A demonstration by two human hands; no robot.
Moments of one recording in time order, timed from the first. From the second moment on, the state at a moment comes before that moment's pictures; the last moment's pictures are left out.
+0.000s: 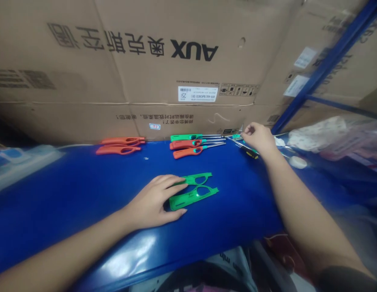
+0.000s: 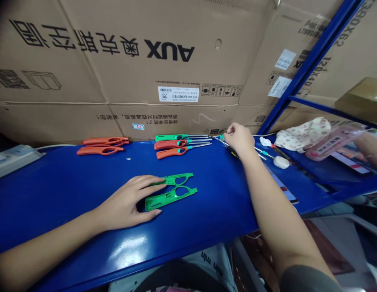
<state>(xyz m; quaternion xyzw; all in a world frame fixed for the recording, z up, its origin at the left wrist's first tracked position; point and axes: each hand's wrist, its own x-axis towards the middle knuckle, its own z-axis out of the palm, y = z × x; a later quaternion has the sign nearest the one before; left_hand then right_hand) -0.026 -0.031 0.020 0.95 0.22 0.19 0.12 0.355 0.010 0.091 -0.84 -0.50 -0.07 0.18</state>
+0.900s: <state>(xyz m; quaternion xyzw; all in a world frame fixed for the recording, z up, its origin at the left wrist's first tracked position) -0.027 -0.026 0.015 0.95 0.18 0.21 0.12 0.415 0.024 0.044 -0.88 -0.47 0.06 0.09</state>
